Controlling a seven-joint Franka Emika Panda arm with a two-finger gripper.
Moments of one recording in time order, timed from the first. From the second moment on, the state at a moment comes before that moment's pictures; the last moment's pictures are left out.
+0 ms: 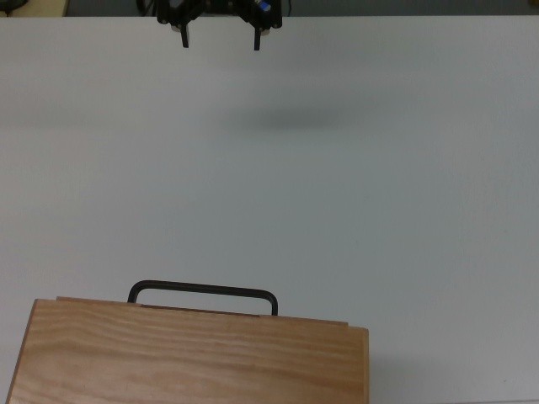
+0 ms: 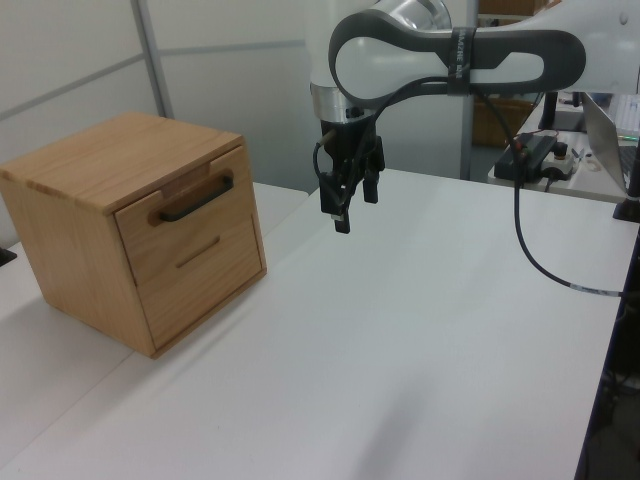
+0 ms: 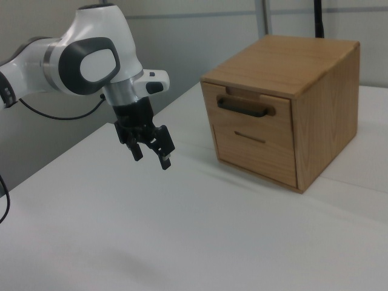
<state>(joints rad) 0.03 0.06 0.07 -1.54 -0.05 1.58 0.05</state>
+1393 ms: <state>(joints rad) 0.03 0.12 0.08 -1.54 -0.05 1.72 1.38</state>
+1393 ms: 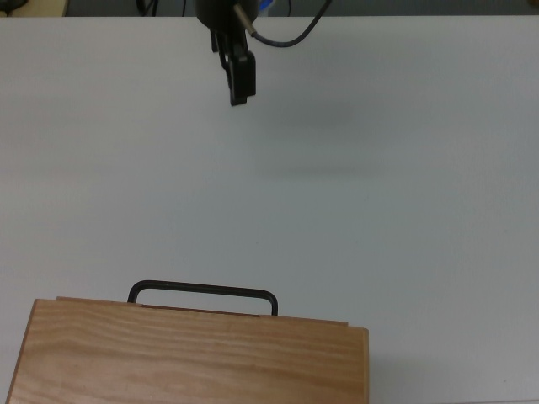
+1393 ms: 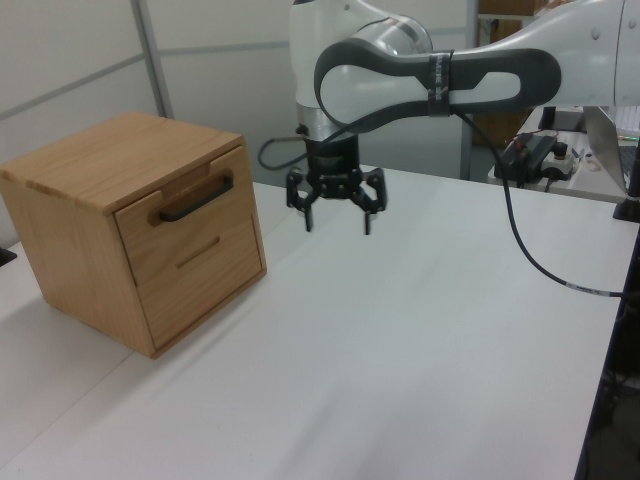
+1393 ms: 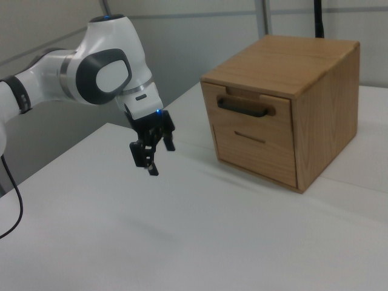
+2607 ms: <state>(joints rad) 0.01 0.45 0.07 -1.55 -0.05 2.85 1.70</state>
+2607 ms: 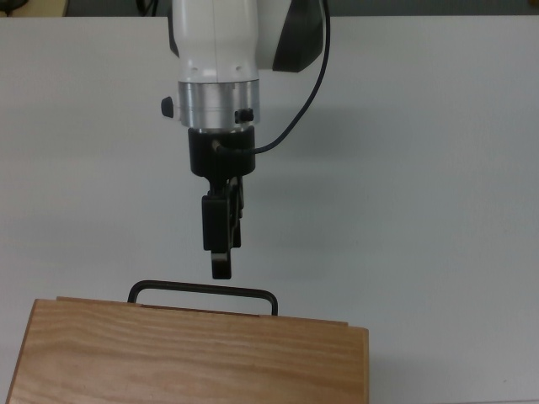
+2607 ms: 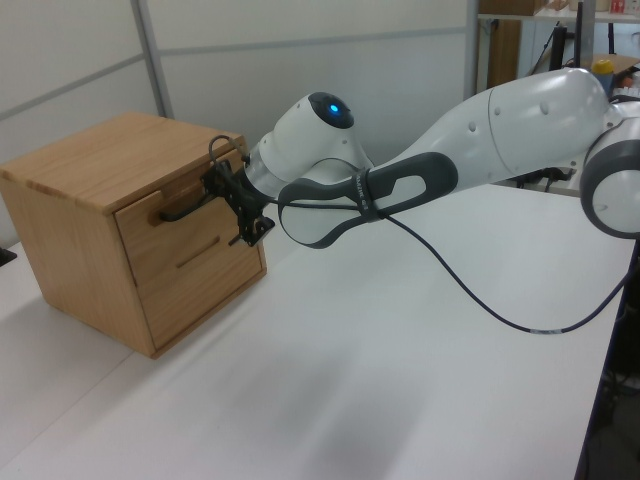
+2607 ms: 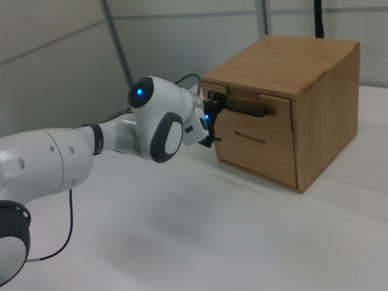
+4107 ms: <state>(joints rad) 0.00 0.55 0.07 -1.43 -0.10 2.98 1.69</state>
